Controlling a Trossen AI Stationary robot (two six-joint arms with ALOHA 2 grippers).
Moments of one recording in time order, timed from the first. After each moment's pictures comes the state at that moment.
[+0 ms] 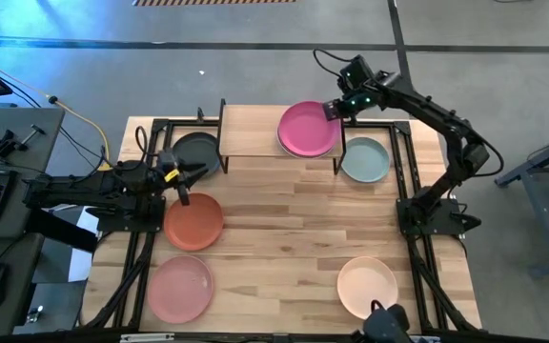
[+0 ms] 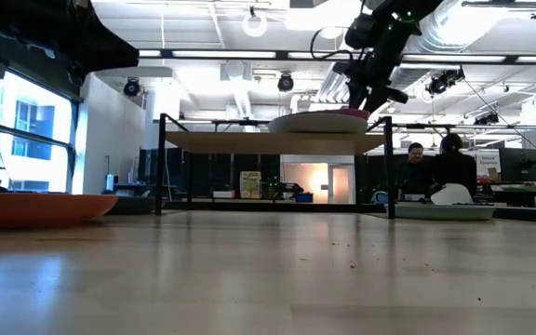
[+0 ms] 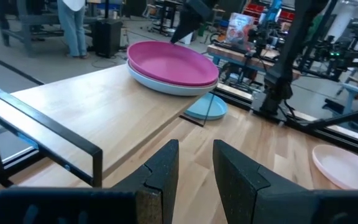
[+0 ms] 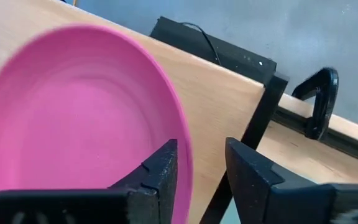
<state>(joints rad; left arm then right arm) 0.01 0.33 0.37 -0.19 -0.42 -0.26 -0.81 1.59 1.52 -0.92 -0.06 0.34</state>
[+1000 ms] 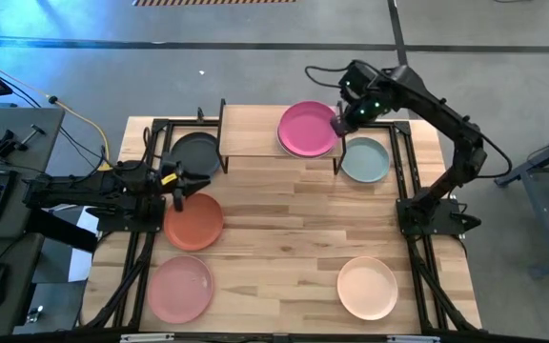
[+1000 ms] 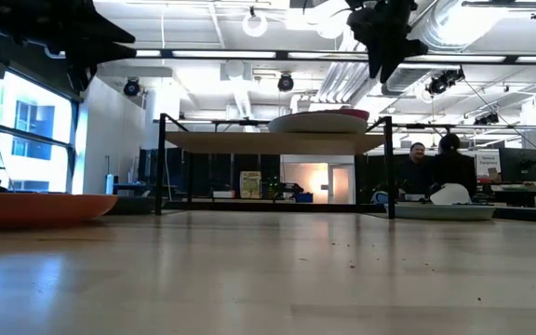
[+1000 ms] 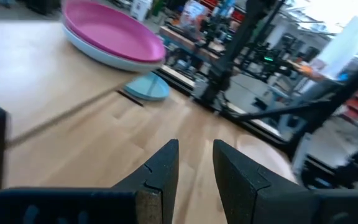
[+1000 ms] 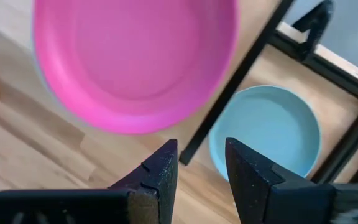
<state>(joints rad) 0.01 0.33 0.37 -0.19 -0.19 -0.48 -0.62 1.59 1.83 -1.48 0.00 0.39</state>
